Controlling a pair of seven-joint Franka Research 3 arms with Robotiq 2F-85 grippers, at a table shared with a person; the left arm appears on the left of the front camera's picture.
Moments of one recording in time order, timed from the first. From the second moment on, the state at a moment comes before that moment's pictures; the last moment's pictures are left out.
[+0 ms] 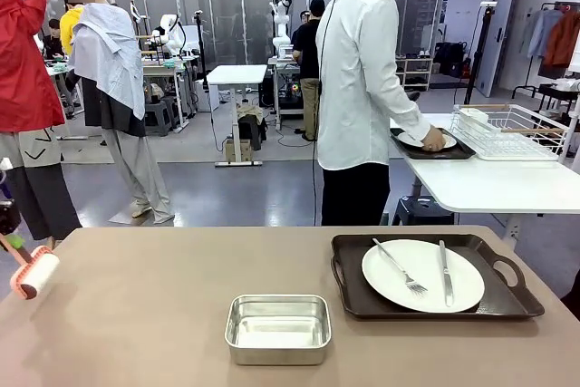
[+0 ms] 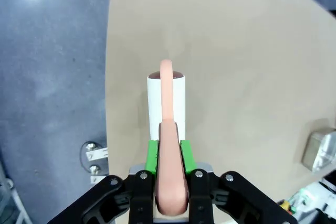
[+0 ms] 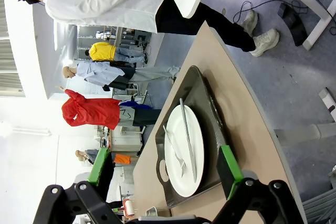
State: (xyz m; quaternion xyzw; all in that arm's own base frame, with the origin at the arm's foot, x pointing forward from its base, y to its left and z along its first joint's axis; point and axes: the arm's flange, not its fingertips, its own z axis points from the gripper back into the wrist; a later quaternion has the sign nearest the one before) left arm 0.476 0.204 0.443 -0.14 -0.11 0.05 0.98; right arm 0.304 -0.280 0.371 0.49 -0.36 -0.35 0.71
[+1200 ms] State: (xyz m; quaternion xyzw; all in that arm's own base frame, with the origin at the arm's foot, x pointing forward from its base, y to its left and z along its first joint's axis) left arm 0.463 0.196 0.463 -0.14 -0.11 0.04 0.98; right arm 0.304 -0.280 0.371 0.49 -0.36 -0.35 0.71
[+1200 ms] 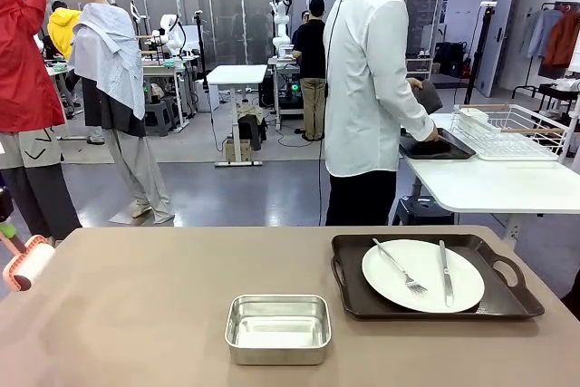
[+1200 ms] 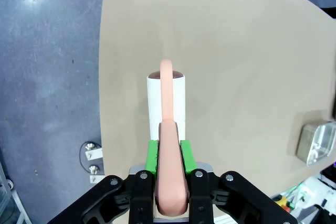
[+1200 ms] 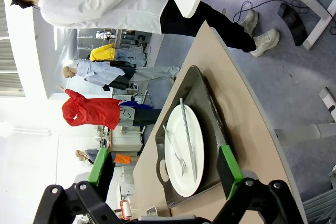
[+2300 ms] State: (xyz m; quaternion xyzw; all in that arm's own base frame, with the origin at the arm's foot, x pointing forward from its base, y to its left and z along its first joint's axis) left arm 0.407 -0.262 0.582 0.02 -0.11 -0.63 0.76; right arm 0.305 -0.279 0.371 0.49 -0.36 -0.35 0.71
